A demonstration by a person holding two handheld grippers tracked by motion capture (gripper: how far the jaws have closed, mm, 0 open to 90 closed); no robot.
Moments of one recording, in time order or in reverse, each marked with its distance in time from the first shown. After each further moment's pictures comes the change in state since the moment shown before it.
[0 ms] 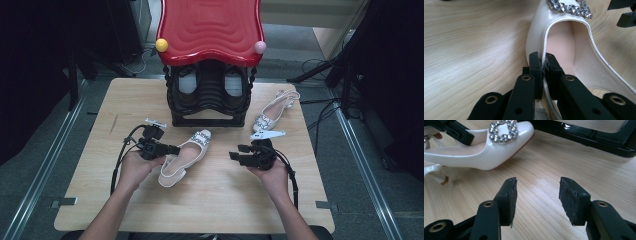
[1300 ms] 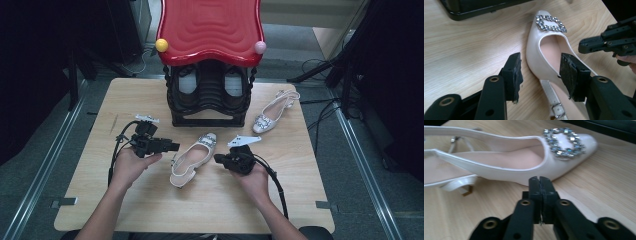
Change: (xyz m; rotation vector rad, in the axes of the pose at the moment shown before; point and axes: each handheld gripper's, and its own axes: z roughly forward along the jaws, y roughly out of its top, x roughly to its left) left arm 0.005 0.001 -0.028 -0.089 -0.019 0.007; right arm 0.037 -0.003 0.045 0.029 0.057 -0.069
